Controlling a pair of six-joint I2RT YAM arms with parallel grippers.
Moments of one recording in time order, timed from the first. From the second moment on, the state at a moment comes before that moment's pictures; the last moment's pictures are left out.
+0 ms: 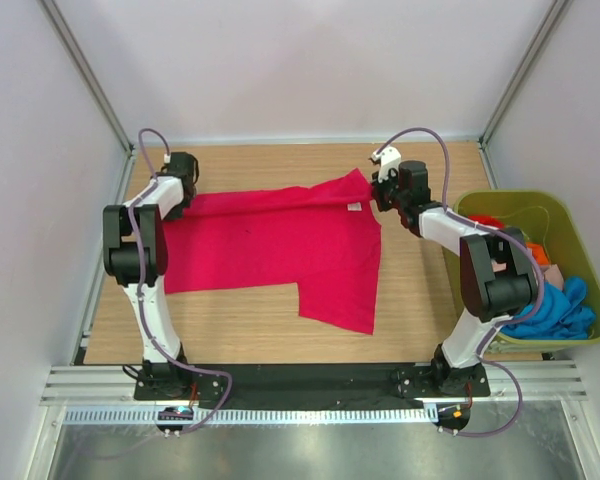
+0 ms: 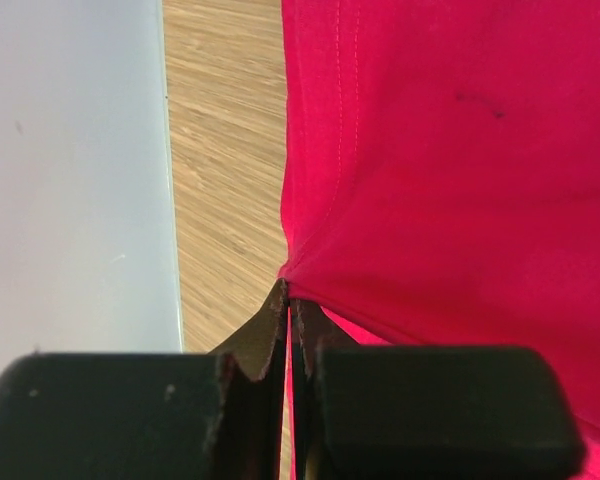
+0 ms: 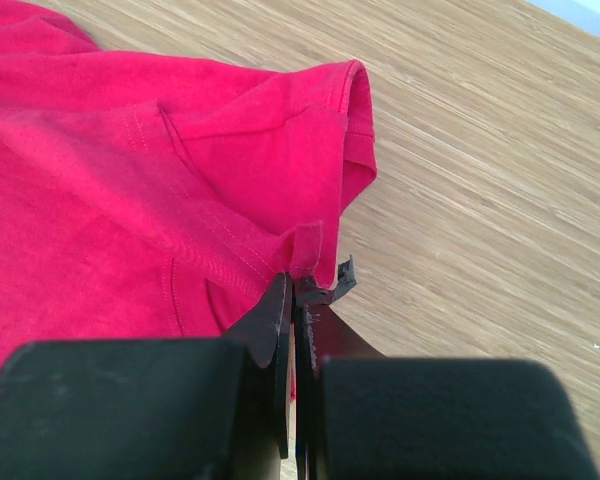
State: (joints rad) left arm 0.01 2.08 1.51 -0.58 -0.66 0.13; right arm 0.20 1.74 1.04 0.22 -0.18 -0.21
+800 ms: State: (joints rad) left arm -0.03 1.96 1.57 -0.67 -0.45 -0.09; right arm 0.21 1.69 1.18 -0.02 -0.12 -0.03
